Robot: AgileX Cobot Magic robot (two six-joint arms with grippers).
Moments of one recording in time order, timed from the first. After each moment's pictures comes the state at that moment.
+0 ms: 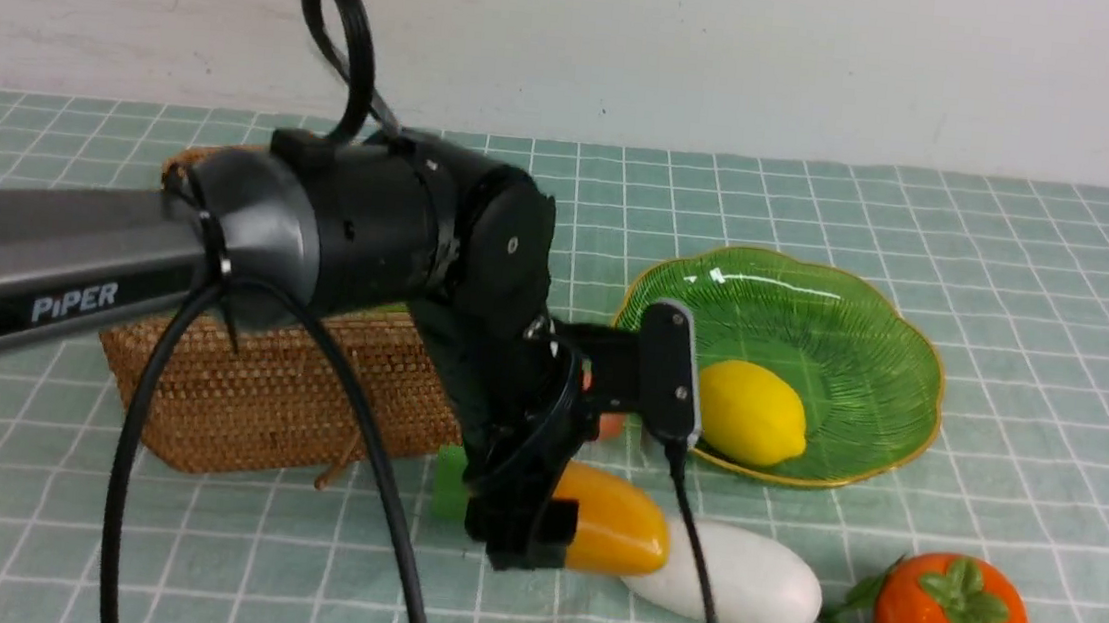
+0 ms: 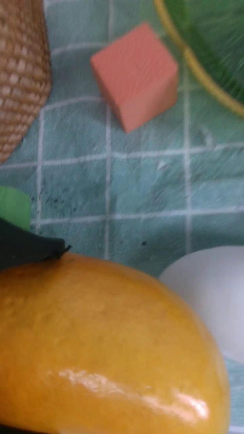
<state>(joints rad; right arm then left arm) 0.00 -0.01 0.02 -0.26 0.38 0.29 -0.65 1.87 -1.50 -0.13 0.89 0.97</state>
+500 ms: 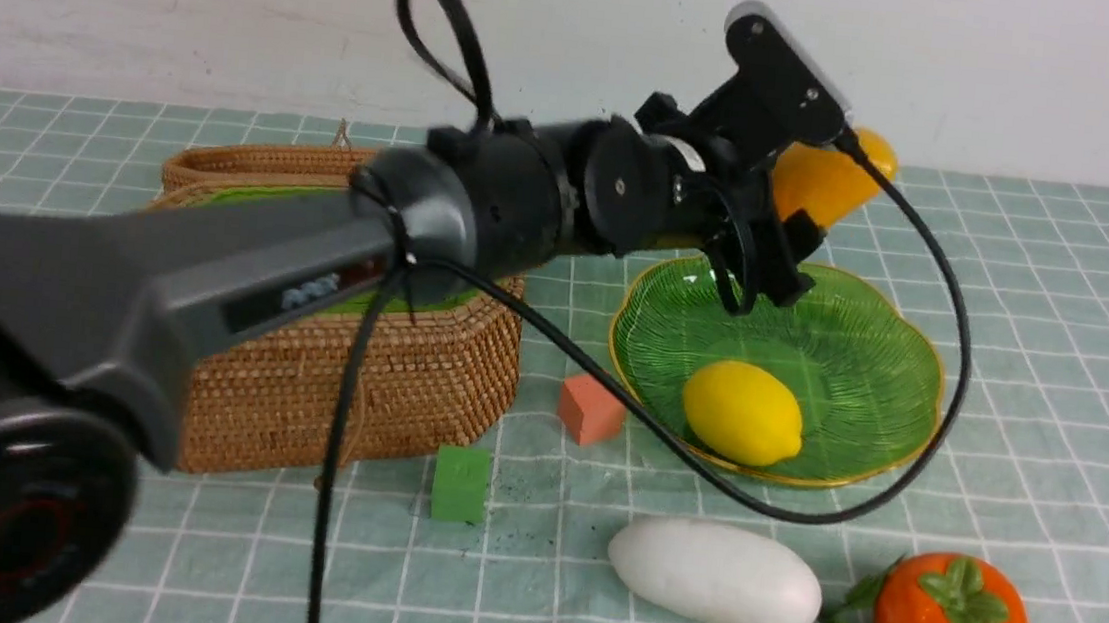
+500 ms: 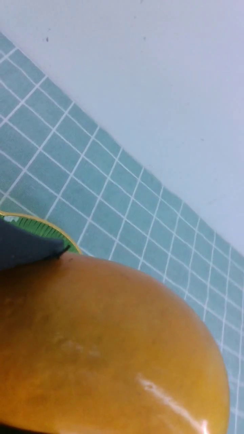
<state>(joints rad) 0.00 -0.01 0.02 -0.26 0.38 0.29 -0.65 2.17 -1.81 -0.48 0.05 0.86</state>
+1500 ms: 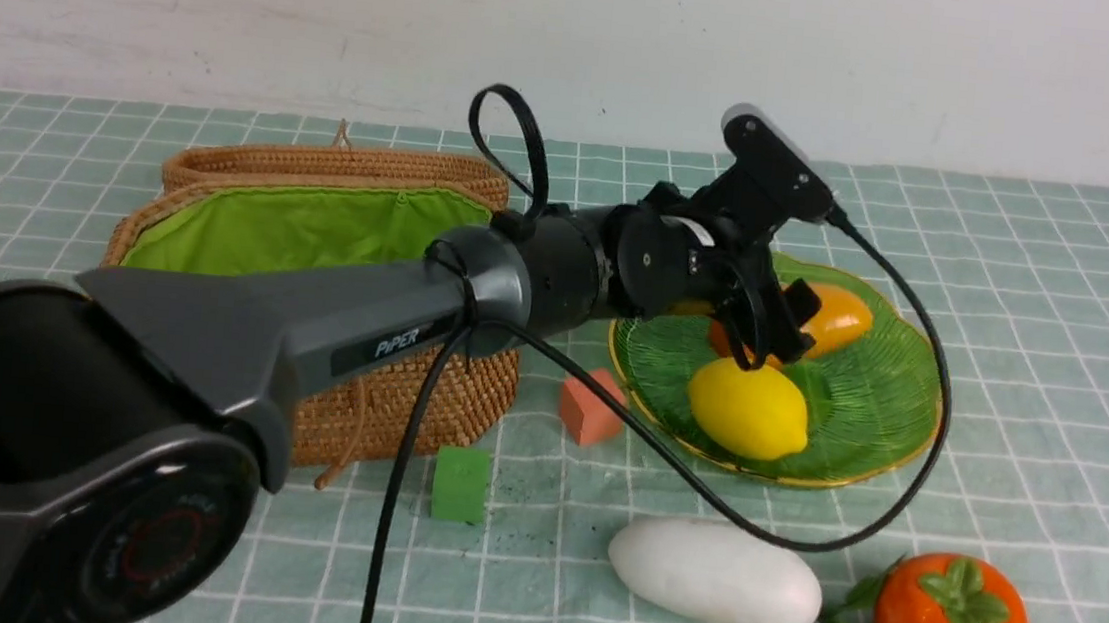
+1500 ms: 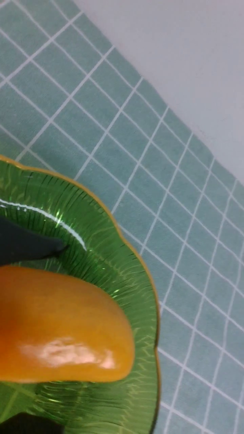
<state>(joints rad) 0.00 -0.01 0.02 -0.26 0.38 0.29 -0.65 2.28 -1.88 -0.55 0.08 0.84</state>
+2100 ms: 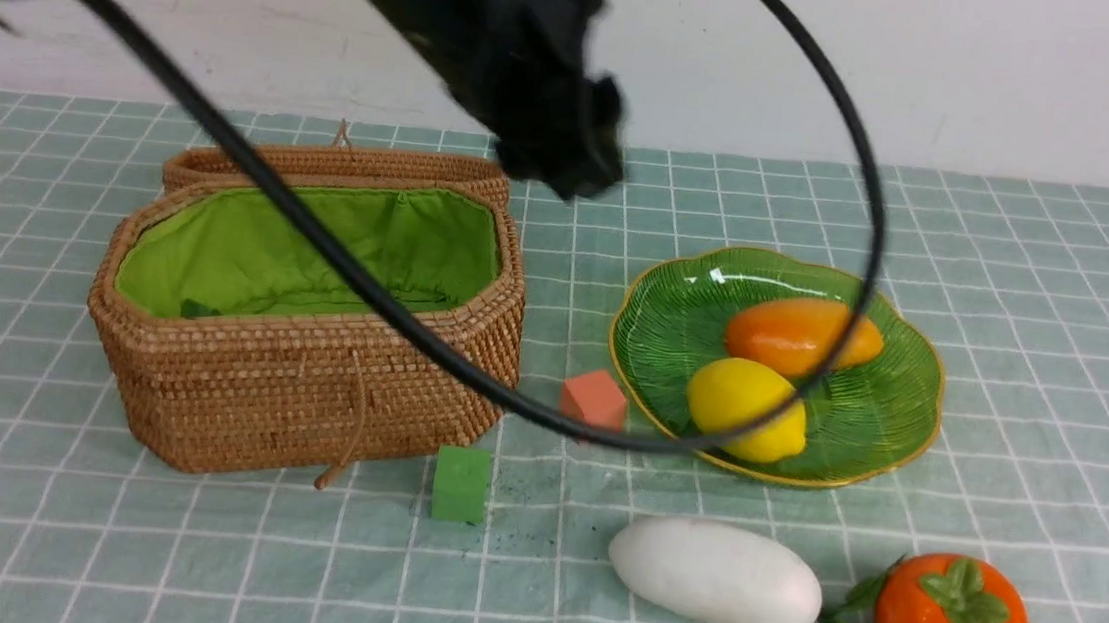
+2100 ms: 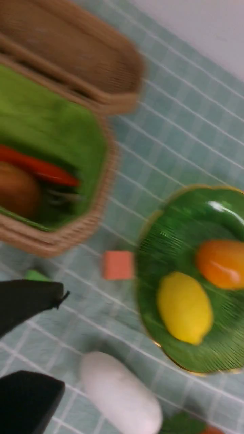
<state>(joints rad) 0.00 -0.01 0.02 -0.26 0.38 0.29 -0.47 1.65 -1.88 -0.11 1.18 0.48</state>
